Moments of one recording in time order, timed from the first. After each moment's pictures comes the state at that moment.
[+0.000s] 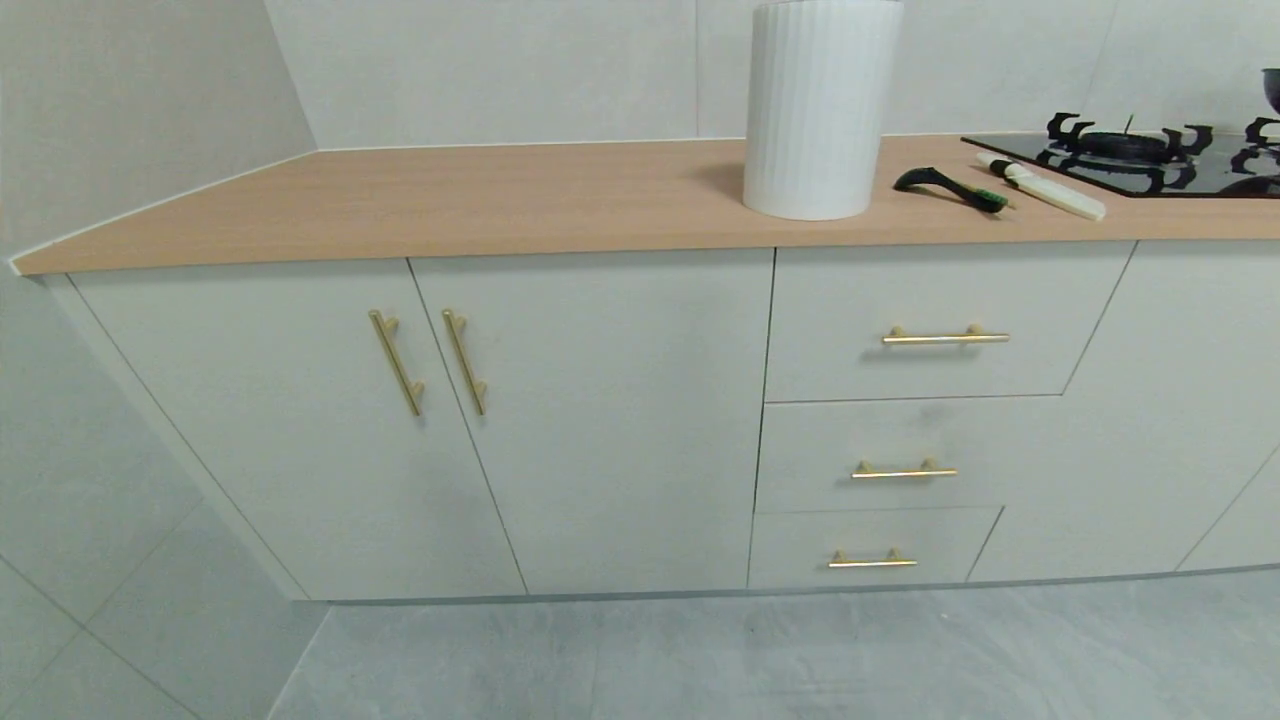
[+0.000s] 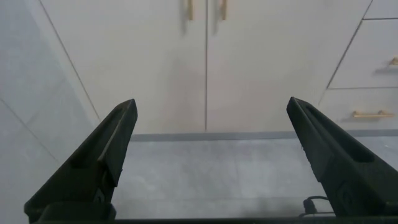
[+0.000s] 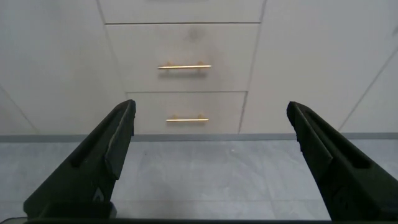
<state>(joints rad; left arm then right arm) 0.00 0.00 0.00 0.00 0.00 0.00 0.00 0.00 0.00 0.00 -0.01 -0.02</state>
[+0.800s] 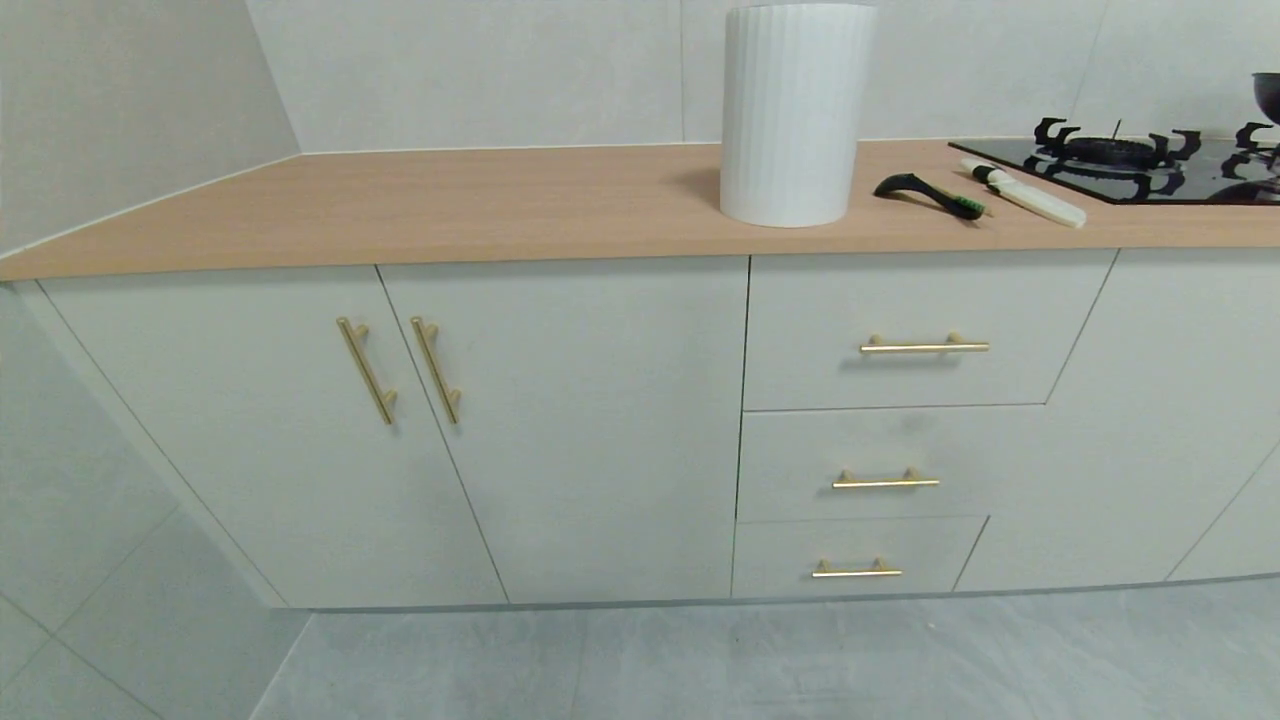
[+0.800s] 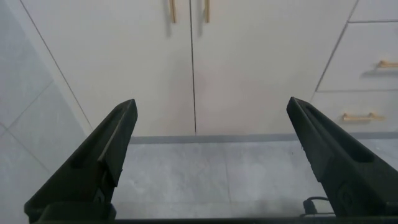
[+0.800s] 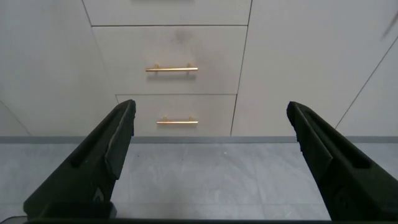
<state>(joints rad) 0.00 0.00 0.00 0.00 0.00 0.00 0.00 0.00 0.00 0.00 0.00 -0.02</state>
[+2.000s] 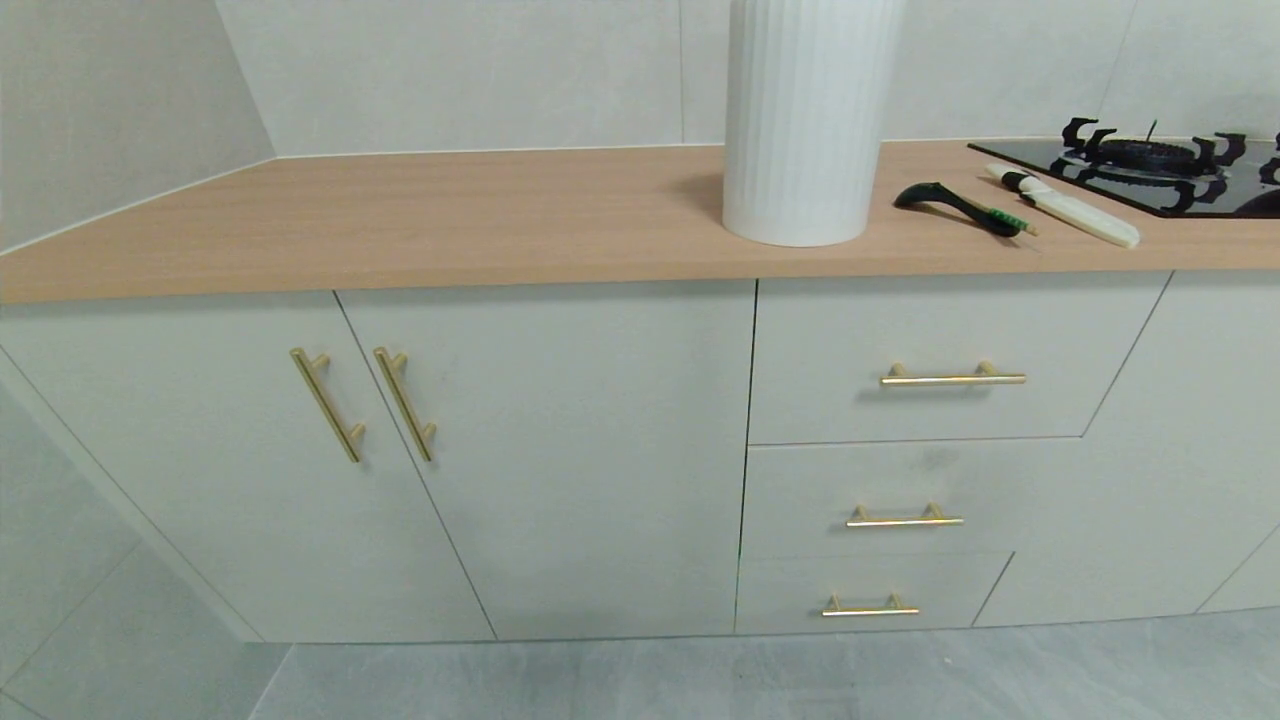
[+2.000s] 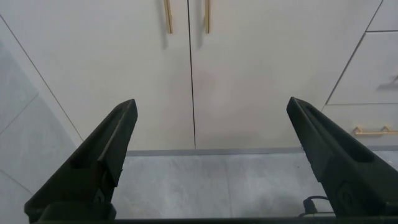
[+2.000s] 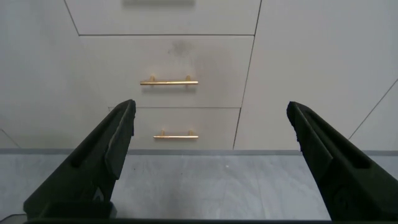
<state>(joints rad) 0.00 0.00 0.00 0.00 0.00 0.00 0.00 0.00 -0.03 0.00 0.01 -0.02</state>
